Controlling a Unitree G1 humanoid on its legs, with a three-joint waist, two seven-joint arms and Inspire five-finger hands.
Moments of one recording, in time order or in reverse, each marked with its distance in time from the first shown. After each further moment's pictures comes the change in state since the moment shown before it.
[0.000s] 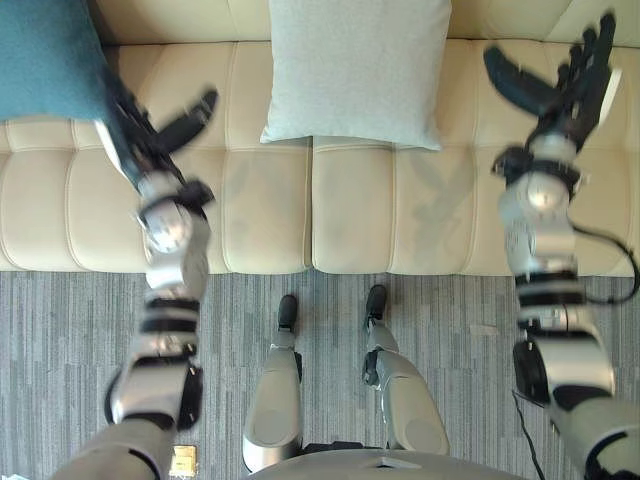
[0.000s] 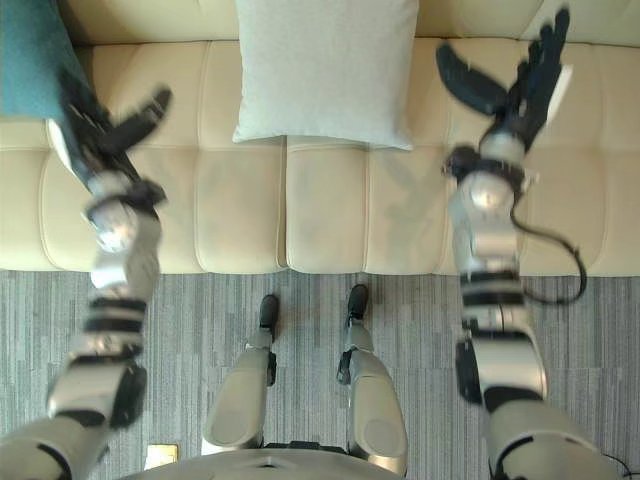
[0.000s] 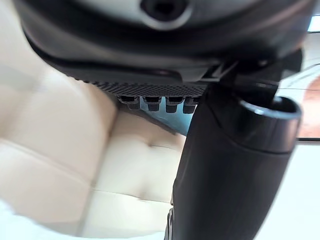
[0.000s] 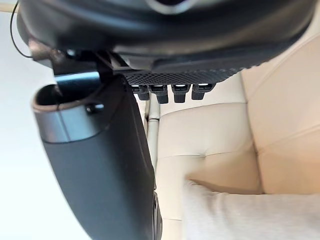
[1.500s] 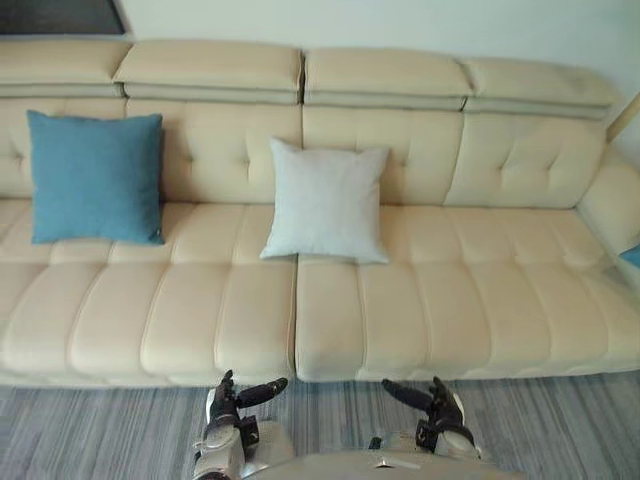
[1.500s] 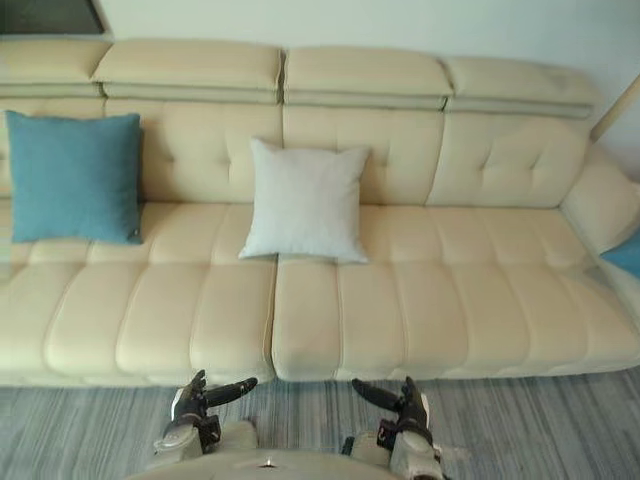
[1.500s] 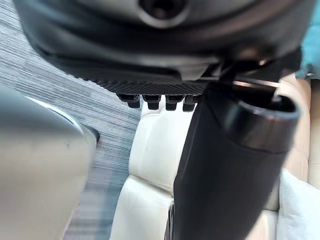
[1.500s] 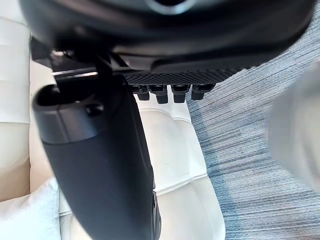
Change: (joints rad) left arm 0.761 -0.375 0.105 0.584 0.412 0.124 -0.327; right arm 0.958 0.465 -0.147 0.499 -0.265 0.043 0.339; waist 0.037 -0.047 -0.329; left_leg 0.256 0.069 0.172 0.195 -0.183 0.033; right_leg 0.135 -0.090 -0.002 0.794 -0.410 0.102
